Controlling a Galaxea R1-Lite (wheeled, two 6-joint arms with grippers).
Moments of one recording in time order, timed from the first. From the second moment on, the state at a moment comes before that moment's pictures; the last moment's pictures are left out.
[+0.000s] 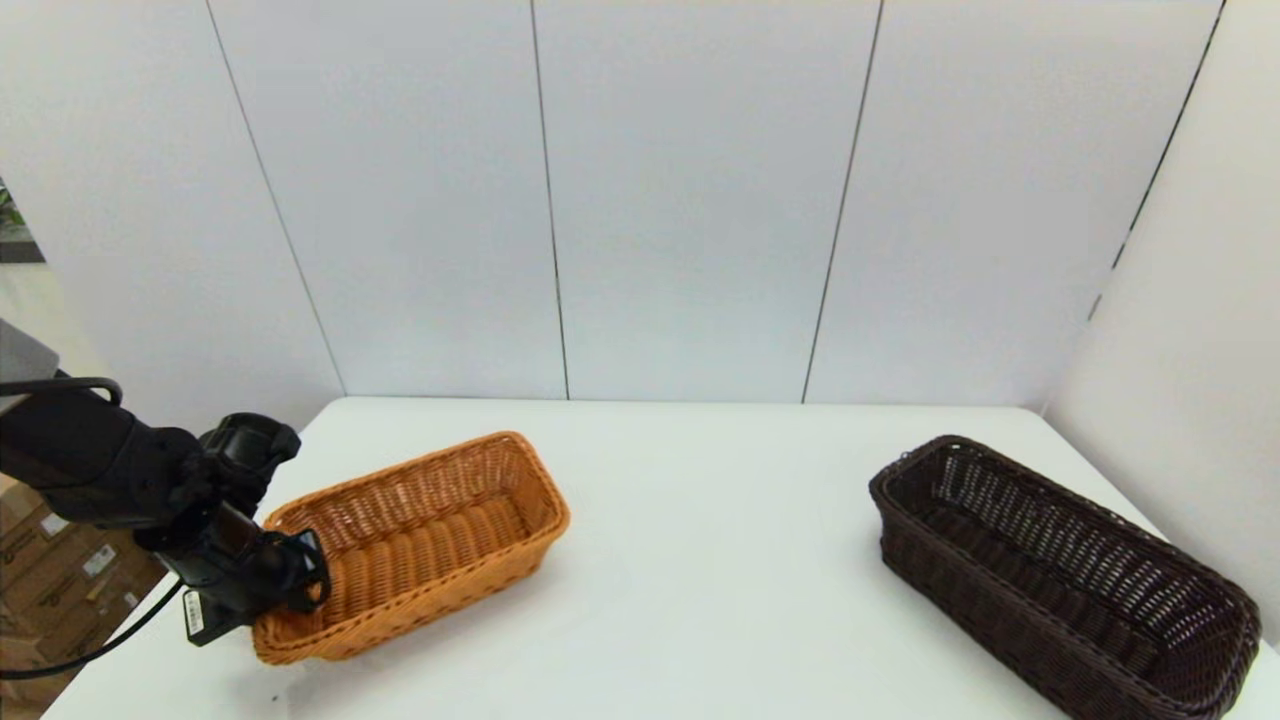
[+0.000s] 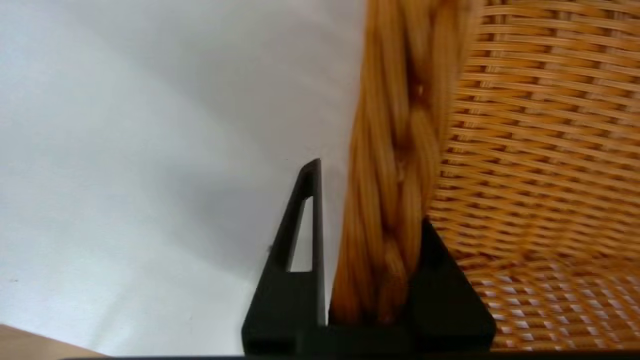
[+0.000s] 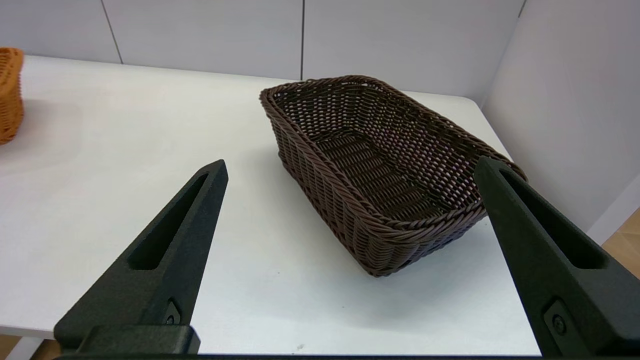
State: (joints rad) left arm 0.10 2.04 -0.88 0.19 0.02 -0.57; right arm 0.00 0.00 0.00 0.01 0.04 -0.07
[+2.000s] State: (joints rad) left arm -0.20 1.84 -0.92 0.11 -0.21 -0.48; right arm 0.00 0.00 0.00 0.01 0.04 -0.07
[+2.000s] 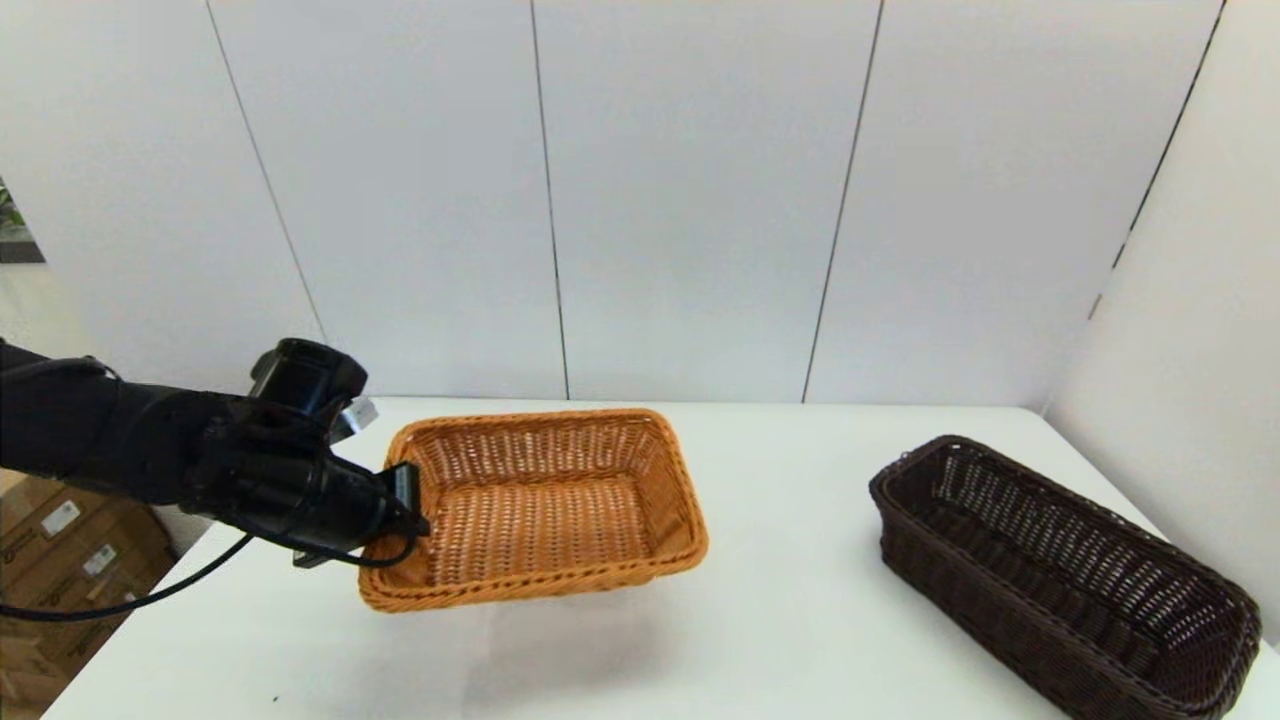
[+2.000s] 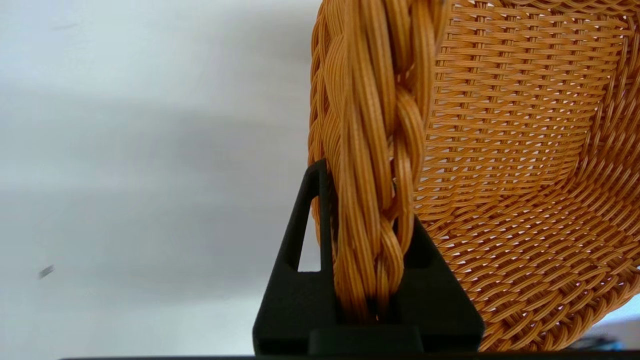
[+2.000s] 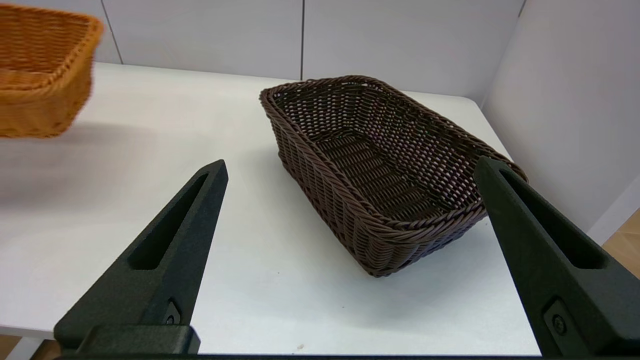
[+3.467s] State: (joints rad) left arm -0.38 2.17 -1.19 0.10 -0.24 -0.54; right arm 0.00 0.00 0.00 0.01 0.04 -0.07
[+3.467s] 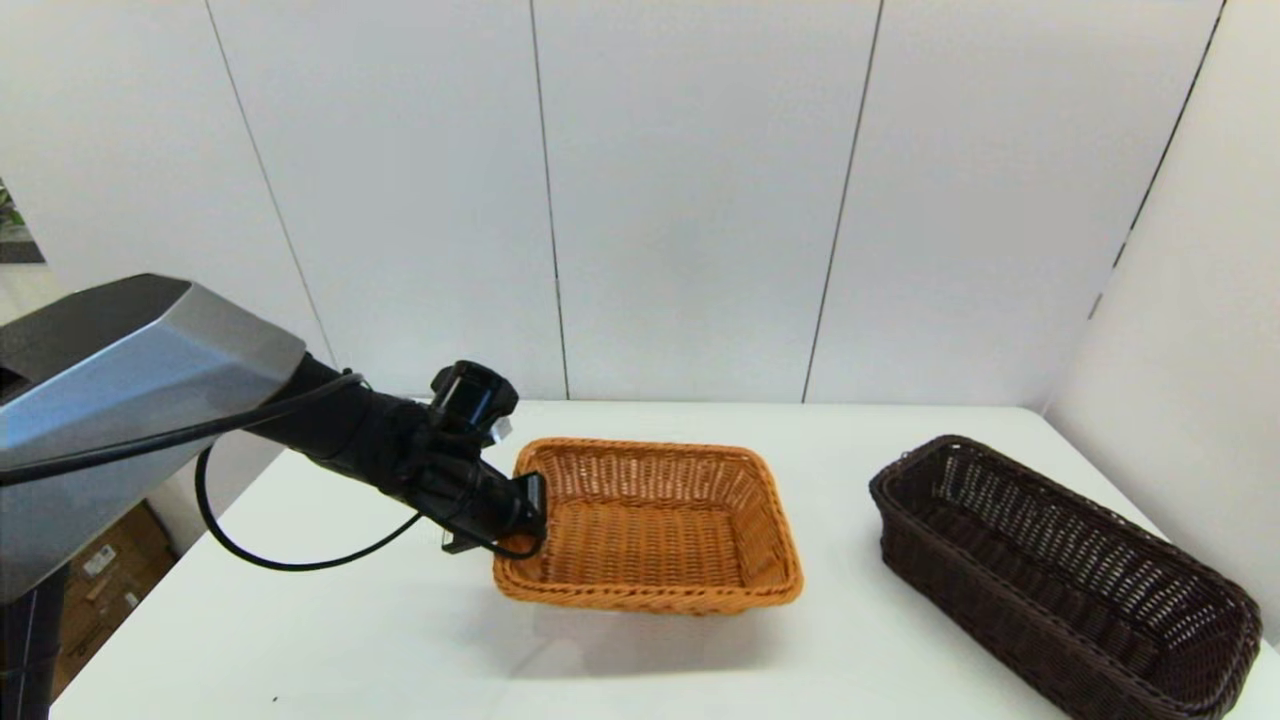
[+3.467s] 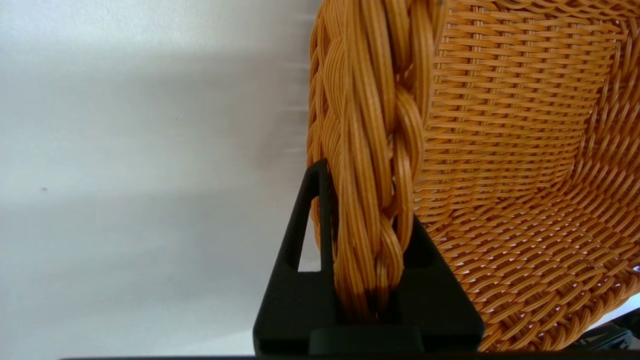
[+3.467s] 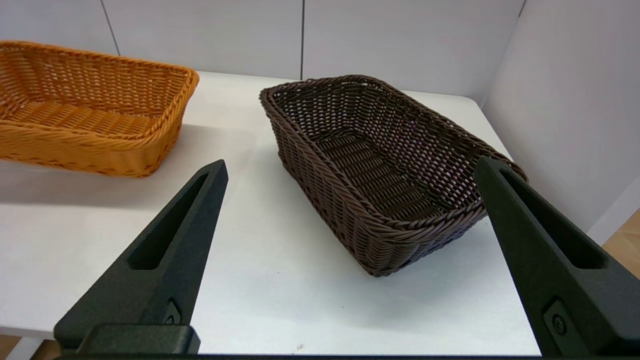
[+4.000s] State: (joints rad) left arm -0.39 2.18 -1.18 0.14 -0.26 -0.54; right arm 0.00 0.00 0.00 0.01 0.04 -0.06
